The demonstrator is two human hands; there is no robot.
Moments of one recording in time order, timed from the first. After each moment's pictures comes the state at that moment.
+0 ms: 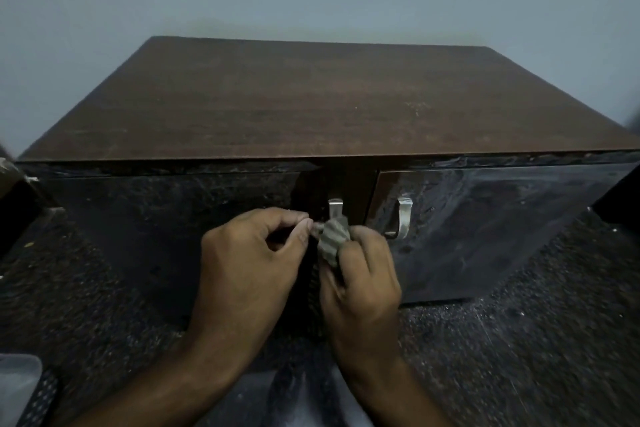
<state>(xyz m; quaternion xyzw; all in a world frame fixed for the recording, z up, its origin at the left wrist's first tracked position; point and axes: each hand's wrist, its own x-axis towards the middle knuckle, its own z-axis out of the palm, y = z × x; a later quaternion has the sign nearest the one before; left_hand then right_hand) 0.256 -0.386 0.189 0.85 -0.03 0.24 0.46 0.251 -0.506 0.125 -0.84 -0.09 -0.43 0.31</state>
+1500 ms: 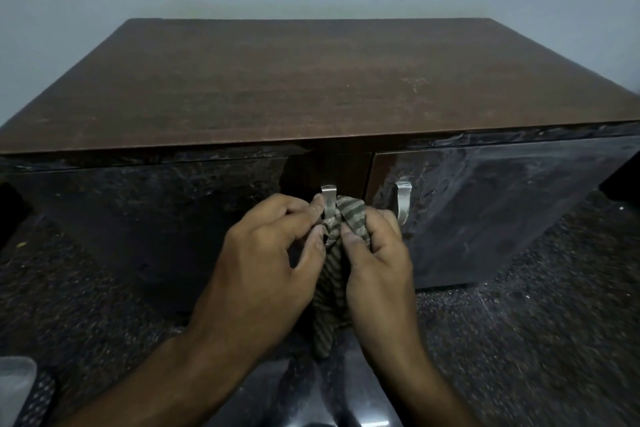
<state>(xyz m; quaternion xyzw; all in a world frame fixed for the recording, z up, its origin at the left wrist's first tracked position) 0.255 -0.393 0.187 0.90 -0.17 0.18 0.37 0.252 -0.515 0.149 -0.74 0.06 -0.14 0.65</state>
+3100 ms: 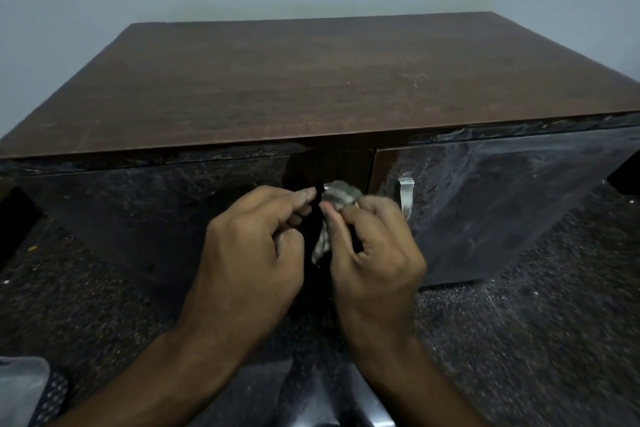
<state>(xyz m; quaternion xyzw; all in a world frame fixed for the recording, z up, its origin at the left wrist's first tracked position) 0.259 -0.383 0.193 0.89 -0.16 0.21 0.38 0.262 -0.503 0.136 -0.80 -0.01 -0.47 0.38</state>
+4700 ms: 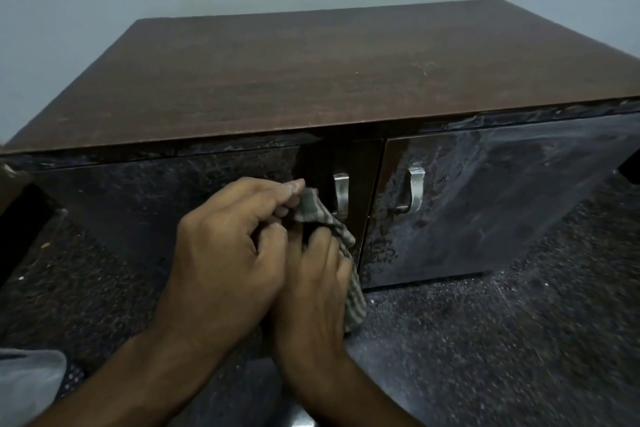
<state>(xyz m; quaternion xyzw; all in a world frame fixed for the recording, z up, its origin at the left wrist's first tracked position) 0.251 -0.361 0.198 0.88 -0.18 0.26 0.35 0.248 -0.432 0.086 -0.91 0.01 -0.29 0.29</state>
